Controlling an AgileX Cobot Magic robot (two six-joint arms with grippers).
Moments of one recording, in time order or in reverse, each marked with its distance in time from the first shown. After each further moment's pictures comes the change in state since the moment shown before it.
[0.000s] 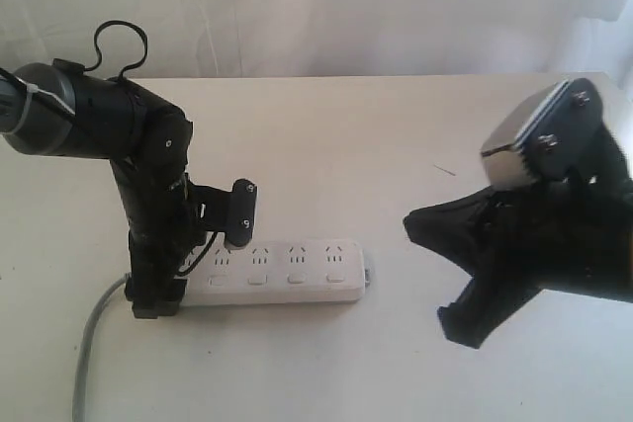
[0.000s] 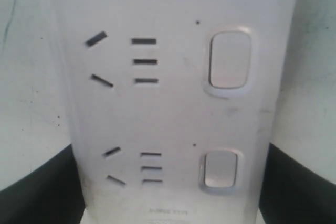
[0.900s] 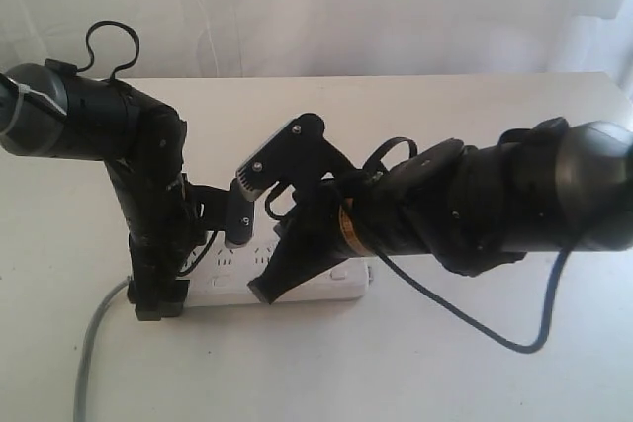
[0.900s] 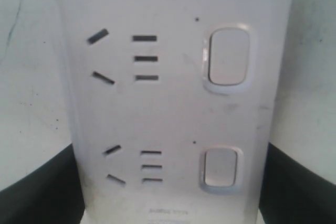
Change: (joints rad) left arm 0.004 -0.031 0.014 -0.040 -0.031 0.004; right arm 0.402 0.678 -0.397 0.006 0.482 0.077
